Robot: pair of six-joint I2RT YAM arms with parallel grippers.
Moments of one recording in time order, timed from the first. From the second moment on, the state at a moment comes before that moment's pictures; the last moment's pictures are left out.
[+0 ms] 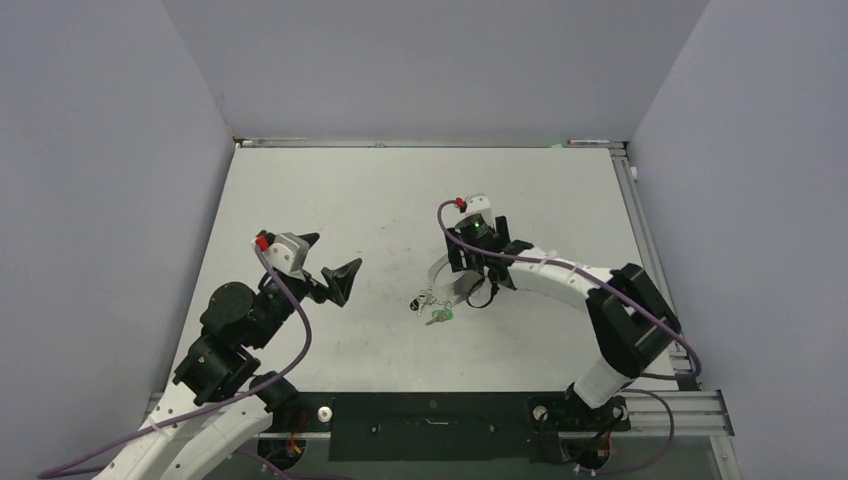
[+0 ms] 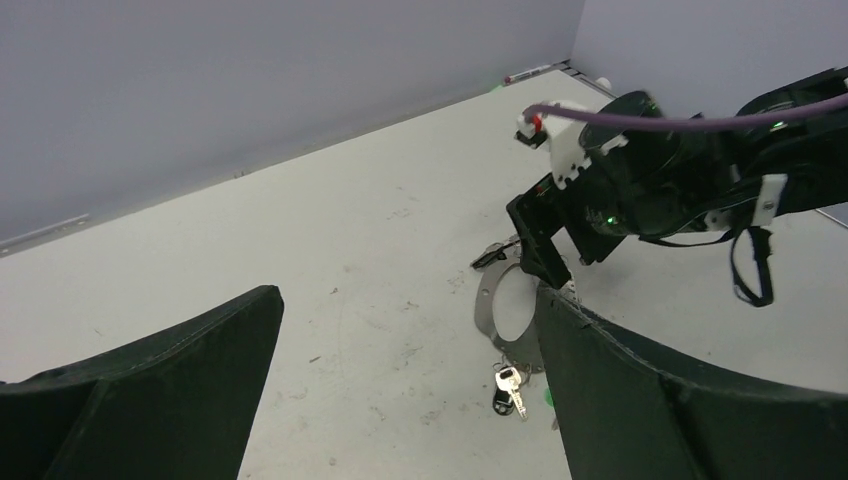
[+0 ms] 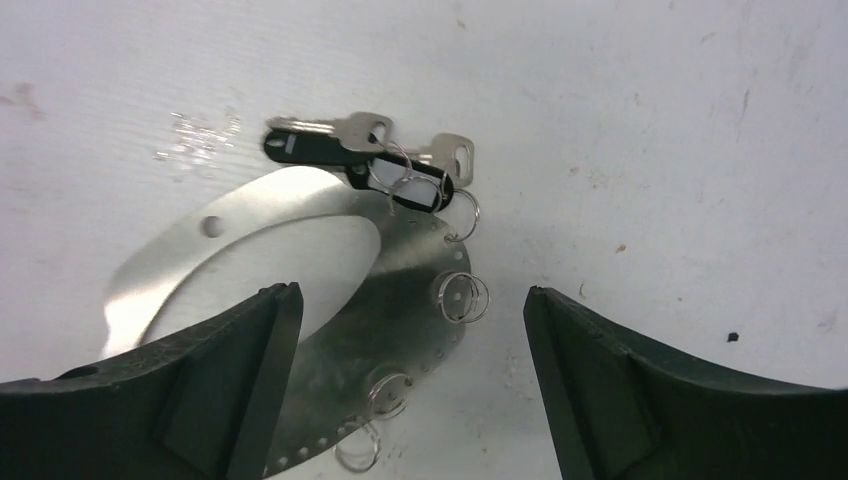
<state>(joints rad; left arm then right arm) -0.66 0.46 0.71 -0.20 -0.09 -0.03 0.67 1.68 0.96 -0.17 0.44 0.26</state>
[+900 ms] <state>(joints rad) -0.64 0.43 0.71 -0.21 -0.23 -0.04 0.68 0.37 0.44 -0.02 0.44 0.37</state>
